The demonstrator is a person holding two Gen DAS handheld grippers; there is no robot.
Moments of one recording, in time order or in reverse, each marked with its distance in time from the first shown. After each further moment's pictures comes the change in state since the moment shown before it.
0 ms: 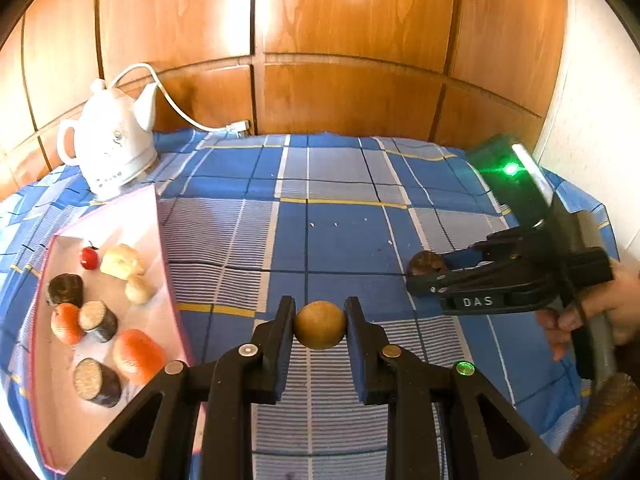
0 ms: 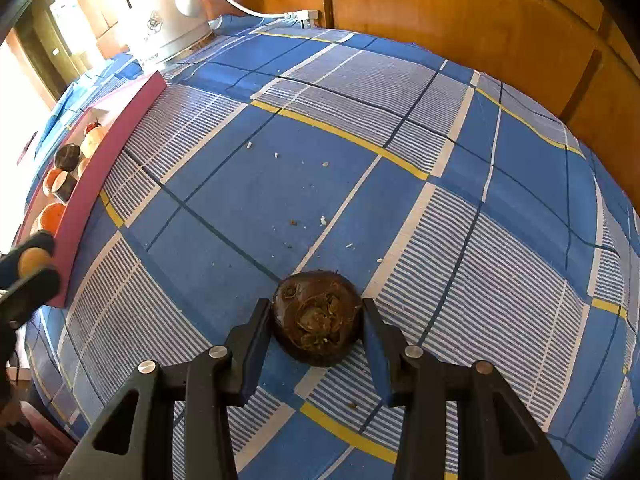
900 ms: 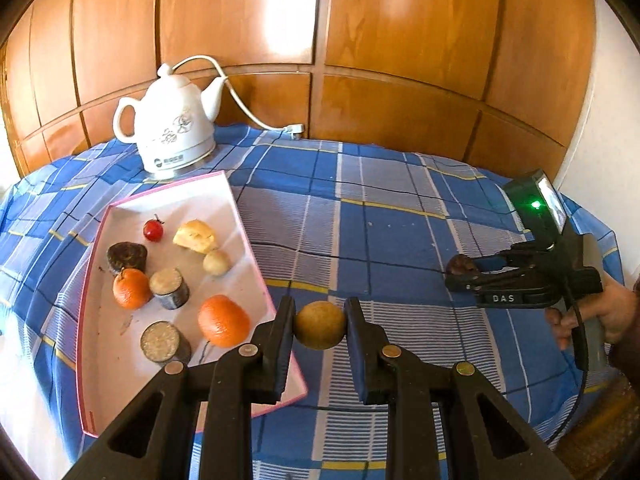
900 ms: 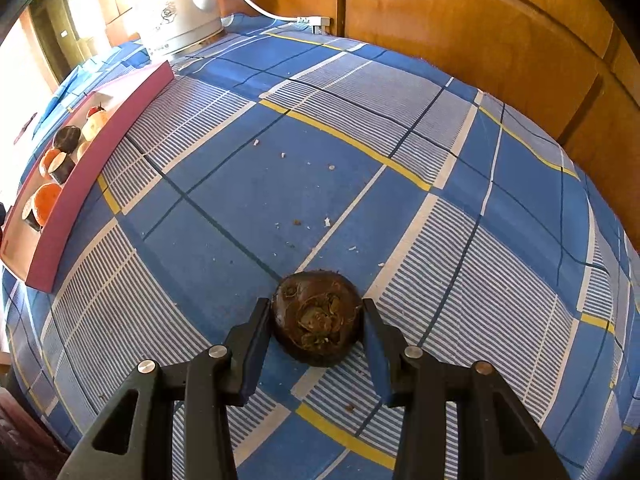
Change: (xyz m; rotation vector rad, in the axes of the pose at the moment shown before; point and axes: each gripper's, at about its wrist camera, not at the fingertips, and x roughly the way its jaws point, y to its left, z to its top) left arm -0.042 0.052 -0.019 -0.104 -0.023 0.069; right arm 0.000 0.010 -0.005 -0.070 -0.035 -0.051
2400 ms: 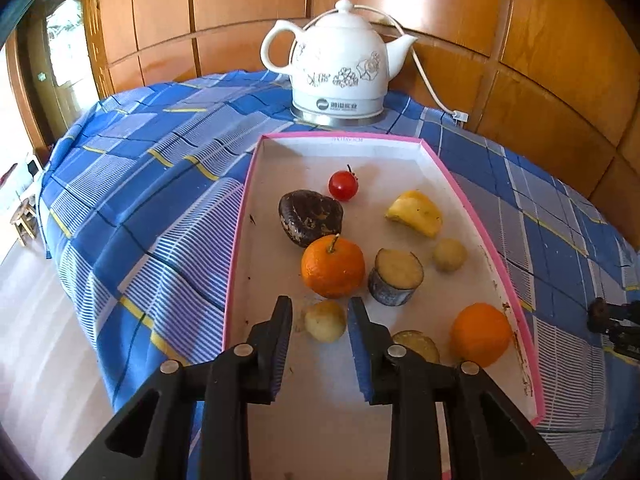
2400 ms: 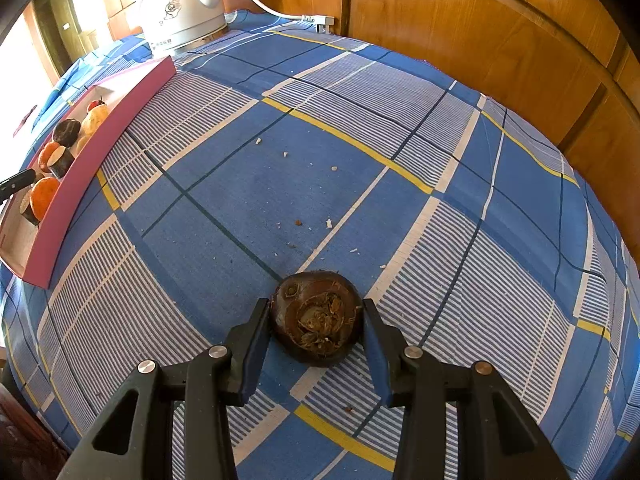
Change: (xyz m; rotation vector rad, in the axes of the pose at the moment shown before) left arm 0.029 0.146 -0.015 -0.244 0.088 0.275; right arm 0.000 0.001 0.001 -0.015 0.007 -0.017
